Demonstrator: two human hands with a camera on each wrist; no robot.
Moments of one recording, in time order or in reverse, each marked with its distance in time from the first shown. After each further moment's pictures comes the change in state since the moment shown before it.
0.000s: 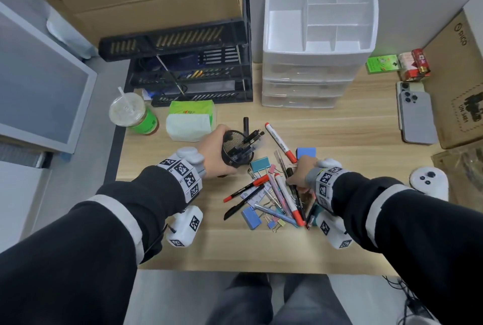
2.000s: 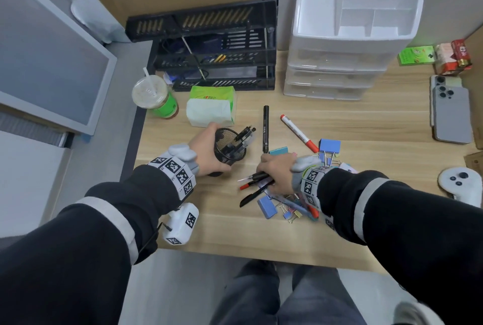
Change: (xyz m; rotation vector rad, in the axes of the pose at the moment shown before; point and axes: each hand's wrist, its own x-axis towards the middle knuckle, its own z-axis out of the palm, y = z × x) left_hand -0.035 -0.053 -0.012 0.008 0.047 -0.127; right_hand -0.038 -0.073 0.033 -0.501 0.128 -0.769
